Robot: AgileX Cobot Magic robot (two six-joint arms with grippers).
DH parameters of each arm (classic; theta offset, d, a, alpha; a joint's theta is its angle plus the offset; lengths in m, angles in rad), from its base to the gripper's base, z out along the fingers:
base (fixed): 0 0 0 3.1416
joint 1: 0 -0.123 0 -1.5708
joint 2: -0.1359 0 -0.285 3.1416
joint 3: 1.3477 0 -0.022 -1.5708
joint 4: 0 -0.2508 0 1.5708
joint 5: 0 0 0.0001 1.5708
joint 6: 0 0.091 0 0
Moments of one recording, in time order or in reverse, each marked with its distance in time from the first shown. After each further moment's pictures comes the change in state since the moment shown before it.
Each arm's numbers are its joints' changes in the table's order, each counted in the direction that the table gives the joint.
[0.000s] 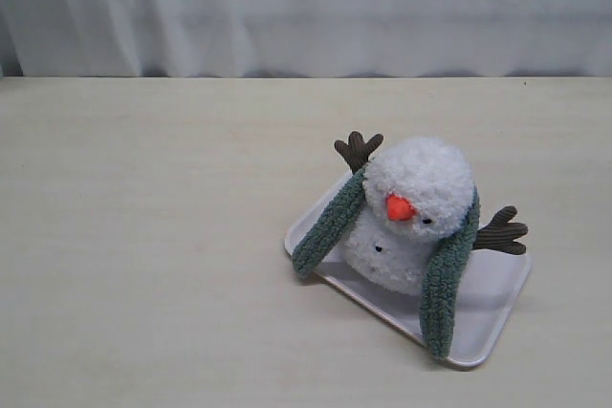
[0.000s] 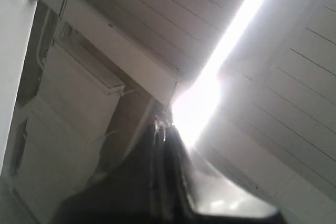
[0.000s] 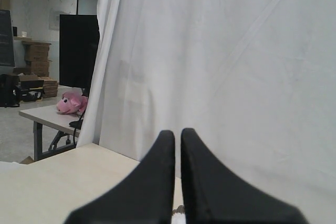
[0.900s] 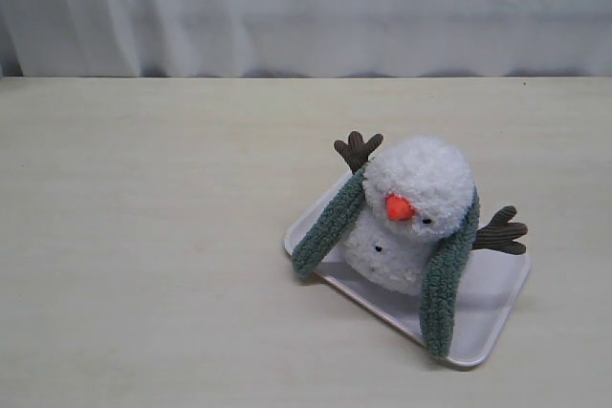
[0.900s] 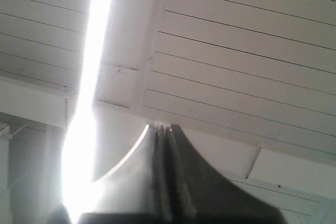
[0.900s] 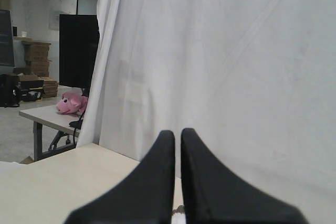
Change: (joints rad) left arm -0.240 0.161 0.000 0.004 -0.318 0.000; right arm 0.000 0.000 0.000 0.000 0.000 0.000
